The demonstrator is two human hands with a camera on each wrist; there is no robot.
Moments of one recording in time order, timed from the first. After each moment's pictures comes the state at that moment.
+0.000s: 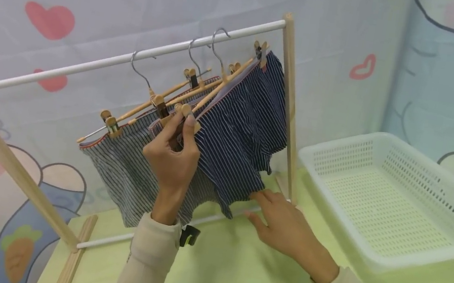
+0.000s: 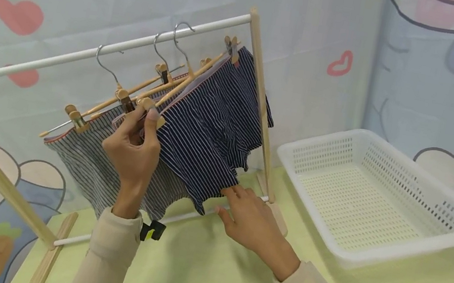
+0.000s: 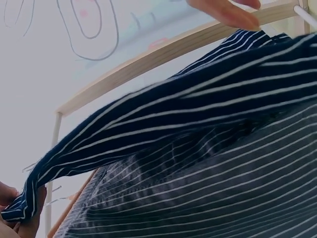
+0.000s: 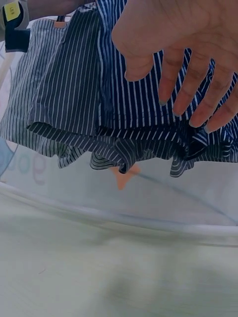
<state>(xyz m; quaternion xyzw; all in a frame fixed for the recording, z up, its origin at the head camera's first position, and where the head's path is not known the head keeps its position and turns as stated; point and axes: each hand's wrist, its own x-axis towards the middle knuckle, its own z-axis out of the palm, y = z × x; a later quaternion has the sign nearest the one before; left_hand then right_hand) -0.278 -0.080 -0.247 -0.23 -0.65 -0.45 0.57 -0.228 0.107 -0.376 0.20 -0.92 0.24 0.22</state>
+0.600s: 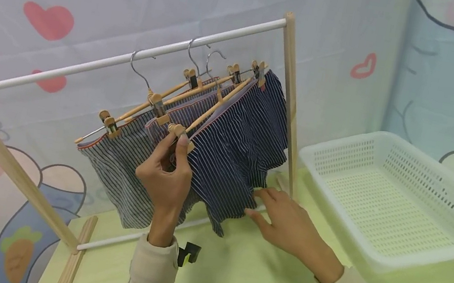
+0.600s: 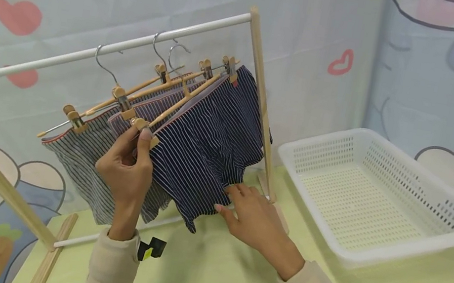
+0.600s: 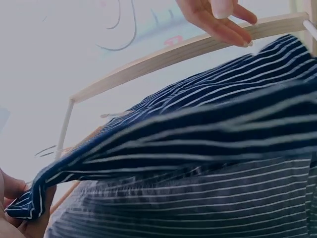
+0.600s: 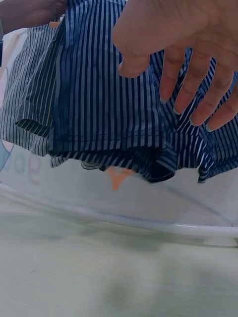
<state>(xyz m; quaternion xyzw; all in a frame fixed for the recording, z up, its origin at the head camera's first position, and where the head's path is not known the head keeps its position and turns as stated) -0.266 -0.094 -0.273 -0.22 -0.64 -0.49 0.54 -0.231 0.112 -0.375 0.19 -0.92 0.25 0.23</state>
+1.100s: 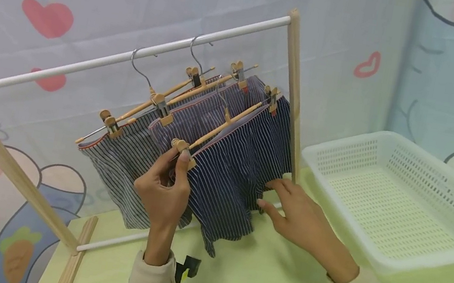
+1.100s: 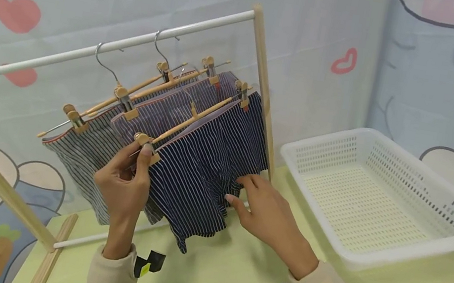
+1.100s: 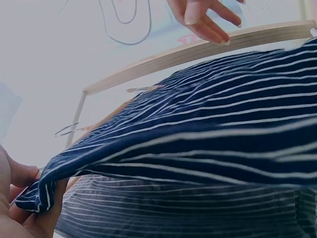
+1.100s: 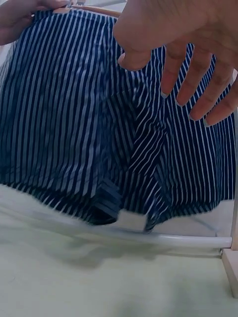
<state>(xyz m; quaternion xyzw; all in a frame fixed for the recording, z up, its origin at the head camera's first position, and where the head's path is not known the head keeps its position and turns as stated) -0.251 -0.108 -0.289 -0.22 -0.68 -0.50 0.49 -0.234 0.127 -0.367 0.17 -0.92 0.28 0.23</state>
